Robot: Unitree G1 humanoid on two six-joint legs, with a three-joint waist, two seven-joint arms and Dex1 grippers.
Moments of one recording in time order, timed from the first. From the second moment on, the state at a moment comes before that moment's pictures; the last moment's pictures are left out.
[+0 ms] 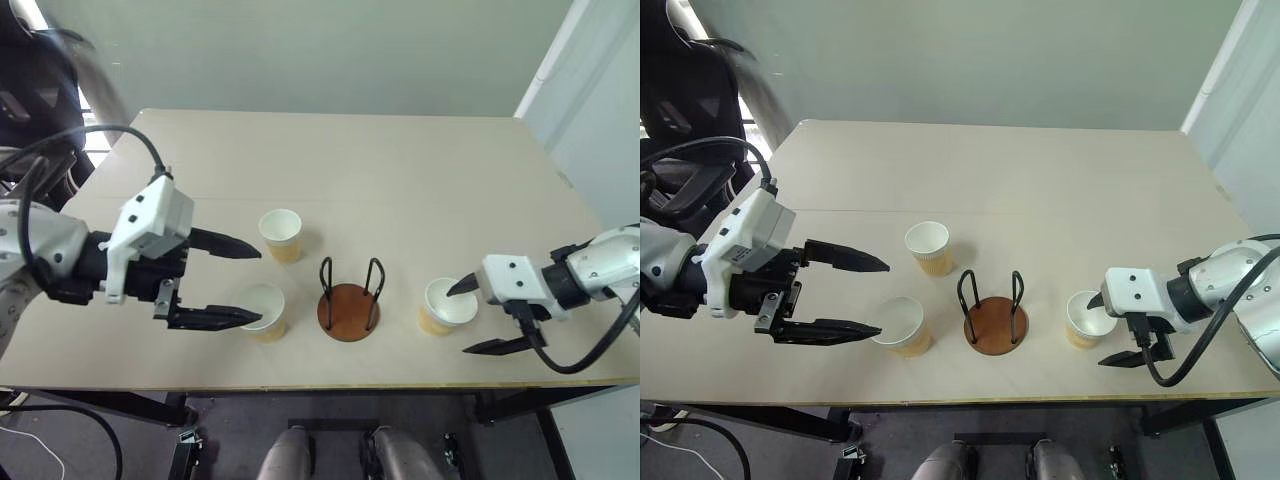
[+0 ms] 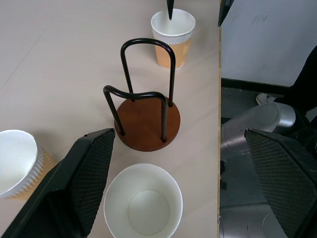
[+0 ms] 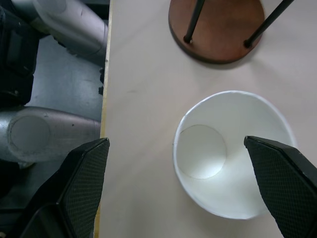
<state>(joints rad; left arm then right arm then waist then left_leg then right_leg) -0.38 1.24 0.29 -0.46 -0.83 0.80 -1.28 -0.44 -1.18 0.18 -0.40 0.27 0.48 1.42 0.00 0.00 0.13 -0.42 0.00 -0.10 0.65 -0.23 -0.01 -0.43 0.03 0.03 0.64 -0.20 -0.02</state>
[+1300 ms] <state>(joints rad) -0.26 1.20 0.50 -0.51 -0.95 0.81 -1.22 -0.50 -1.09 0.25 -0.28 0.16 0.41 1.45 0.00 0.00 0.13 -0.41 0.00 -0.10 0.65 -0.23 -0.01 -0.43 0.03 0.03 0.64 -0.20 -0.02</state>
